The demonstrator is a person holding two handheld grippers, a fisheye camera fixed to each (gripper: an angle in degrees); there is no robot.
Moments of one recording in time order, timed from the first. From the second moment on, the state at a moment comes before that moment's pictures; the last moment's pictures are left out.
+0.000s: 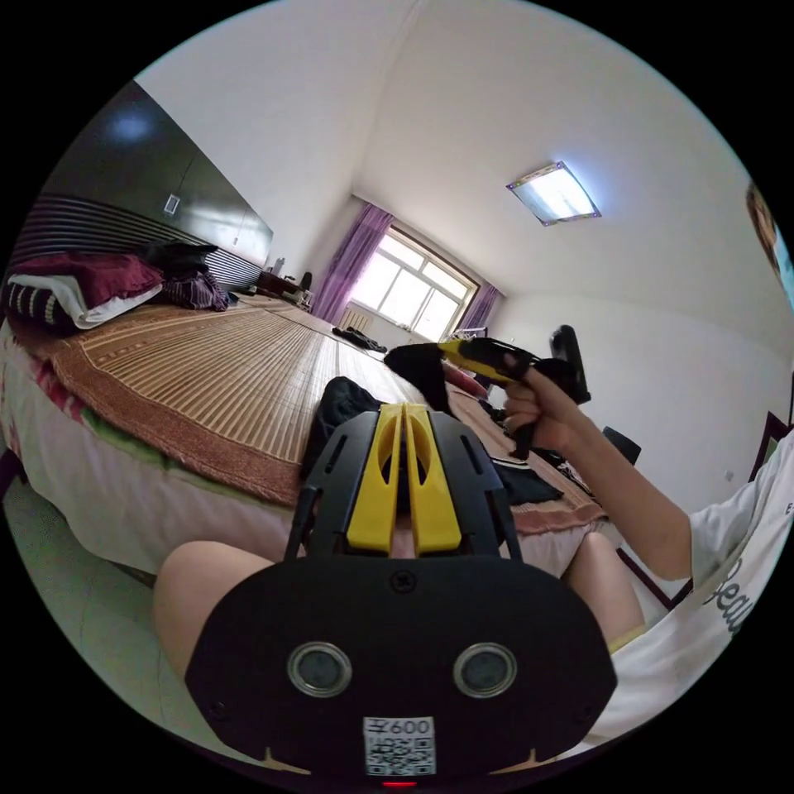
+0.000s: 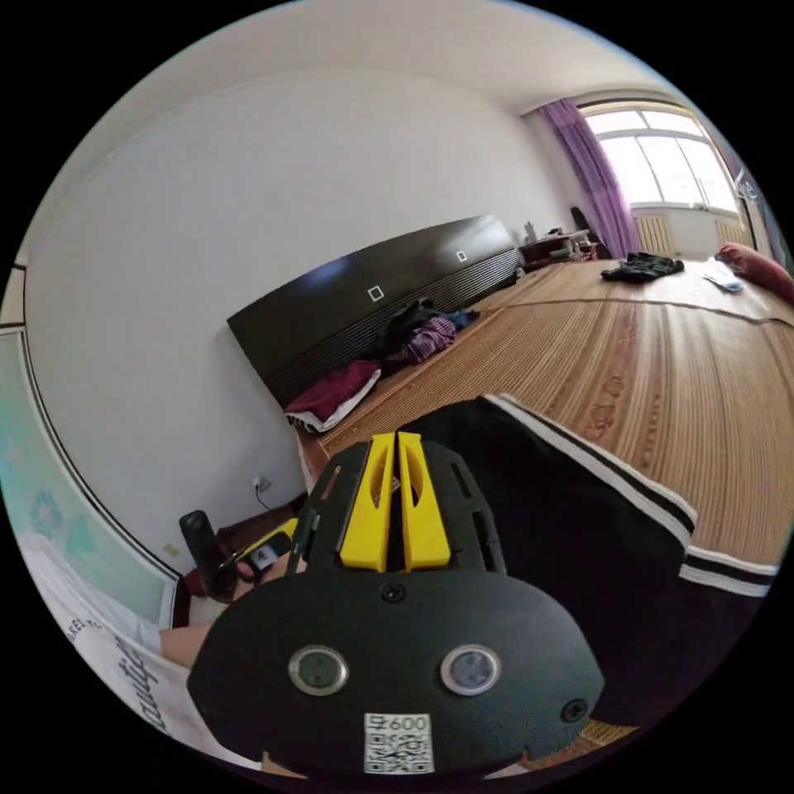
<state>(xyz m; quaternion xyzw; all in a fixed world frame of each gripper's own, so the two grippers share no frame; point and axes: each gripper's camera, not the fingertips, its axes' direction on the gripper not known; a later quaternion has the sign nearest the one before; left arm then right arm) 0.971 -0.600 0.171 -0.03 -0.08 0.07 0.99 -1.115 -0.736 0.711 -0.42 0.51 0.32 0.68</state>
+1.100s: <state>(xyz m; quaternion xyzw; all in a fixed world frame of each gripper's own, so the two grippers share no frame) 1.023 -0.781 0.545 -0.31 -0.12 0.02 0.94 -1.256 -0.678 0.525 -0.50 0.65 0.14 0.55</state>
